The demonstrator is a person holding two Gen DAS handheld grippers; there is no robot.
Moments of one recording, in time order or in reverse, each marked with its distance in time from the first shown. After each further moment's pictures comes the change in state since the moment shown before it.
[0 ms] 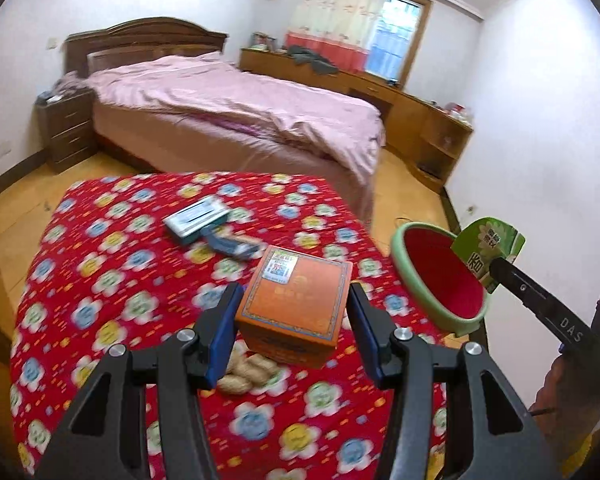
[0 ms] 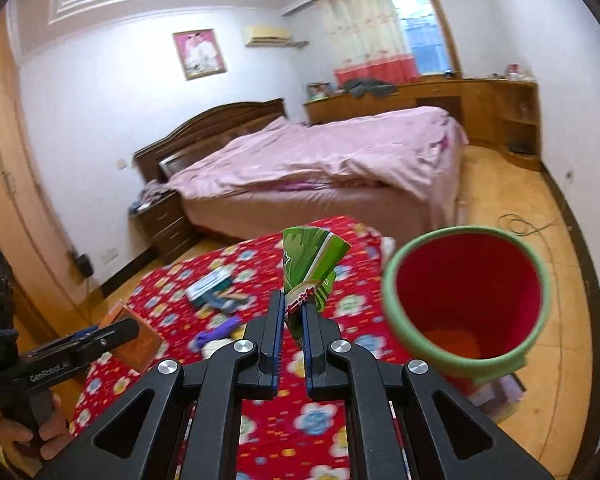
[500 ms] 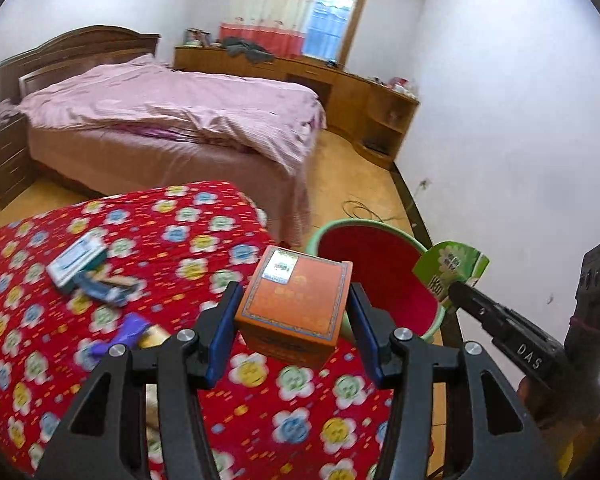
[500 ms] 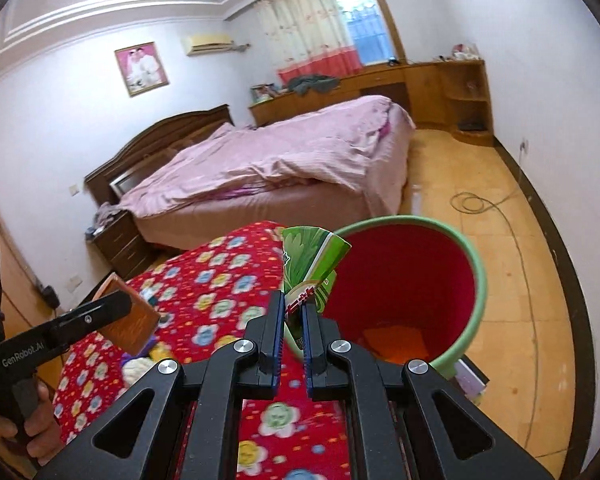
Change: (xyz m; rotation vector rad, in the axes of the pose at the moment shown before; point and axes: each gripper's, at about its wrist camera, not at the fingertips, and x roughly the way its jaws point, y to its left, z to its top) left arm 0.079 -0.105 0.027 0.135 0.055 -0.158; right arm 0.010 -0.089 0.003 0.122 0.006 -0.134
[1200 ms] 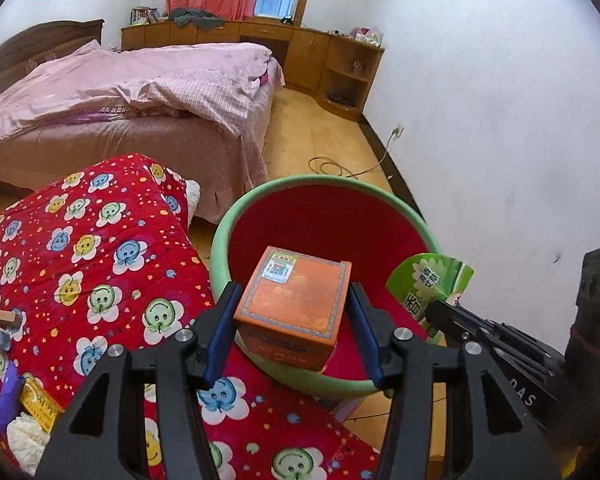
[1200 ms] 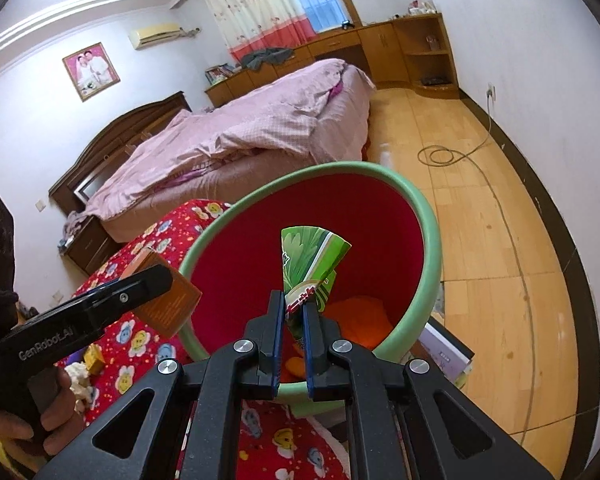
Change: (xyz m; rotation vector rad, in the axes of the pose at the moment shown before) left arm 0.130 -0.064 -0.004 0.117 0.149 -0.074; right arm 0.048 -0.085 -0.021 0.137 0.098 -0.073
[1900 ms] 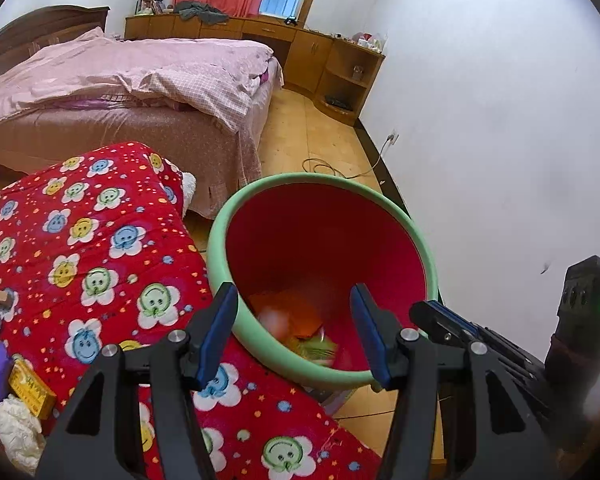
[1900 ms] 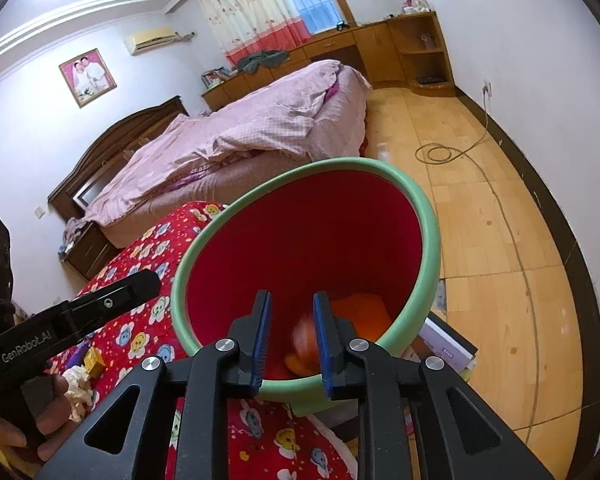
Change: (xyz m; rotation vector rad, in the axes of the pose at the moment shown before) left arm -0.014 0.007 -0.006 -0.055 -0.011 -0.045; right arm -0.004 0.001 -0.001 0.017 -0.015 0.000
